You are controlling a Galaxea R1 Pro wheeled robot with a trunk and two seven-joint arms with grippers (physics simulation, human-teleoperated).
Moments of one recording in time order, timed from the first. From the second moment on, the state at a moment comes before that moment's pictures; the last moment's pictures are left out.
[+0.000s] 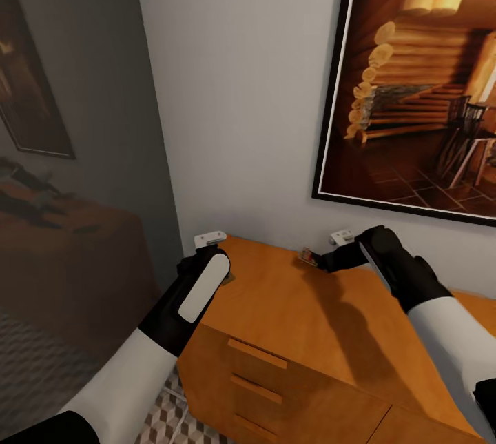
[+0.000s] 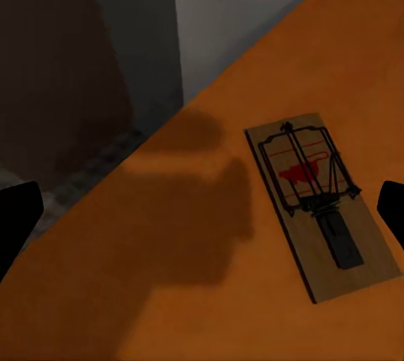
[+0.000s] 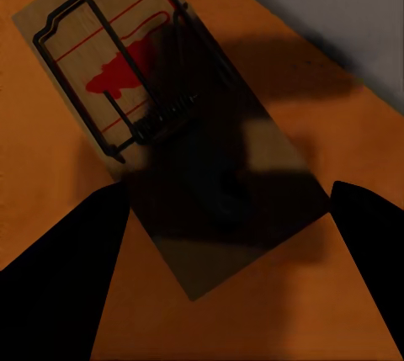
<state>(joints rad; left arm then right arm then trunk) -0.81 -0.17 -0.47 -1.19 0.88 0.67 1.25 -0.95 -0.25 0.29 -0.97 0.07 1.05 0.60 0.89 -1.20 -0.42</state>
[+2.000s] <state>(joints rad) -0.81 -0.17 -0.47 -1.18 0.87 0.68 1.15 -0.81 -0.44 0.34 -1.41 0.07 1.04 0.65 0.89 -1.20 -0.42</state>
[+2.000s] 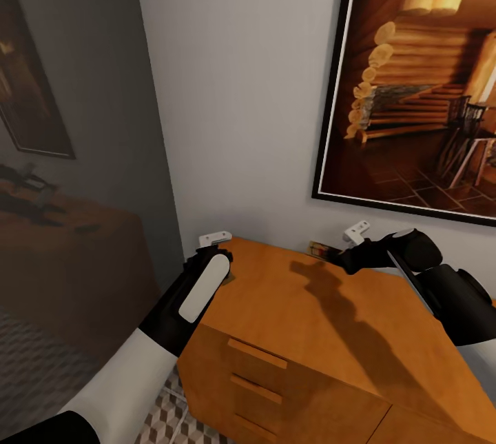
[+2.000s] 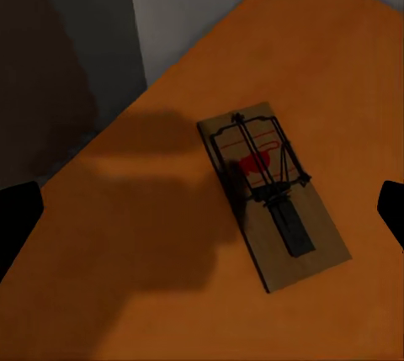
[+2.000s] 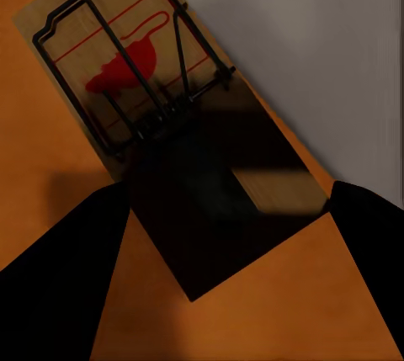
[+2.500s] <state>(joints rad) -0.81 -0.17 -0.47 -1.16 0.88 0.67 1.18 -0.81 -0.49 0.34 -1.42 0.06 1.04 0.66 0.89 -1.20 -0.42</state>
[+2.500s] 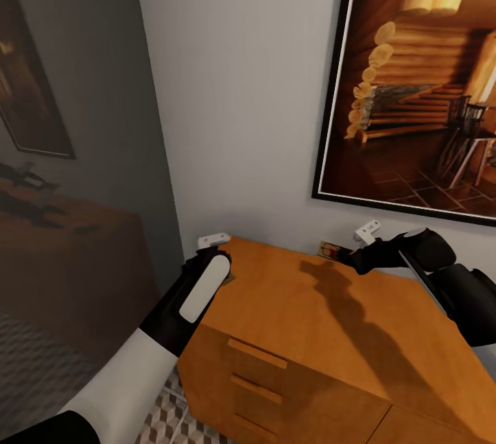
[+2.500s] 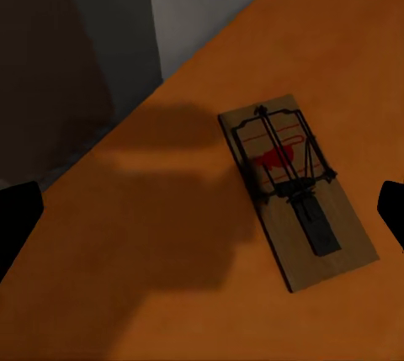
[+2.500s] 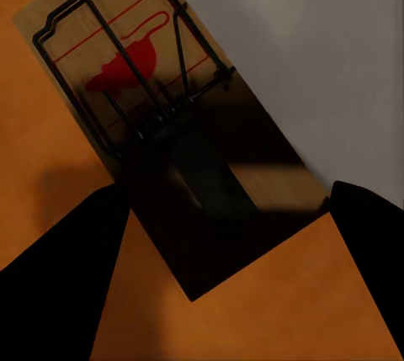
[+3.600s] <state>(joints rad) -0.81 -0.17 -0.47 -1.15 0.89 0.66 1.17 -0.81 -0.50 0.34 -1.42 0.08 1.04 0.65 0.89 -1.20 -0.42</state>
